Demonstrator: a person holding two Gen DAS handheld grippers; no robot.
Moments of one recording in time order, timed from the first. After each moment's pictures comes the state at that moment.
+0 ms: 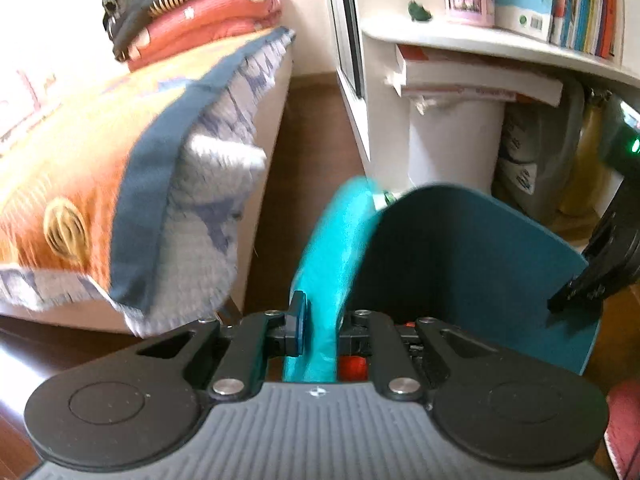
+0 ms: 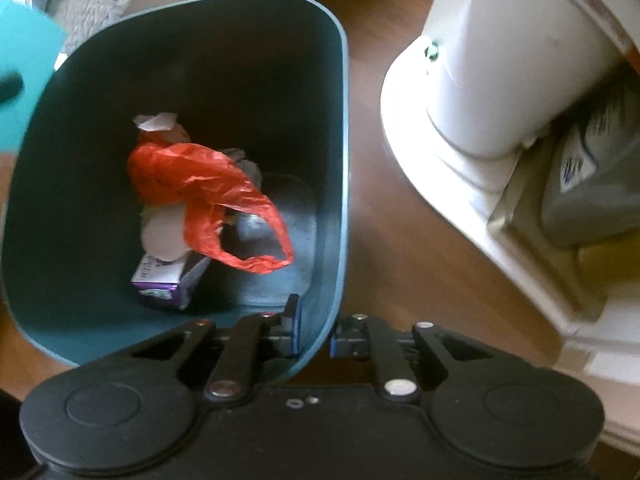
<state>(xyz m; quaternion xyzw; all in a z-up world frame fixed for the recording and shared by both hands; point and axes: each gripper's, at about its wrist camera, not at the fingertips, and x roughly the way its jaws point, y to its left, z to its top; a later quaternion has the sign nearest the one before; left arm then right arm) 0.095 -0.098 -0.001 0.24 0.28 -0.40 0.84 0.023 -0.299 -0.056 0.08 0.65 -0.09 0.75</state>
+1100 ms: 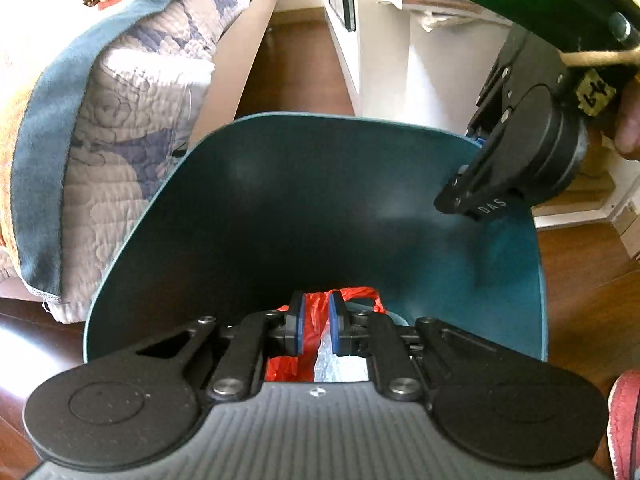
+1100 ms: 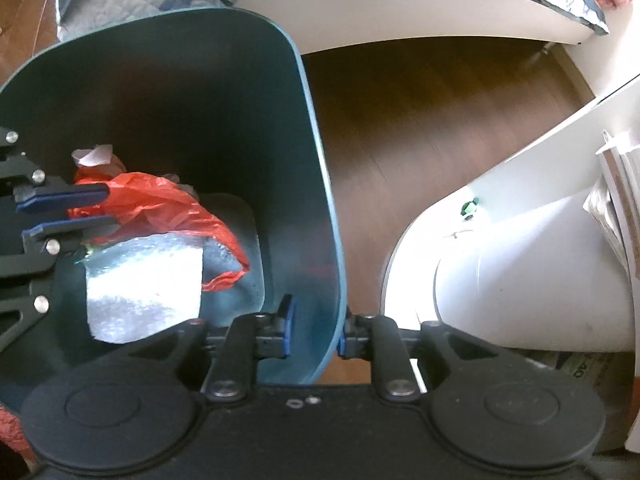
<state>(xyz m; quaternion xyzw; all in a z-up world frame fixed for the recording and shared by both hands) 0.132 -0.145 -0.074 0.27 0.38 -0.39 0.79 0.098 -0.288 -0.052 -0.12 0.62 -0.01 0.78</state>
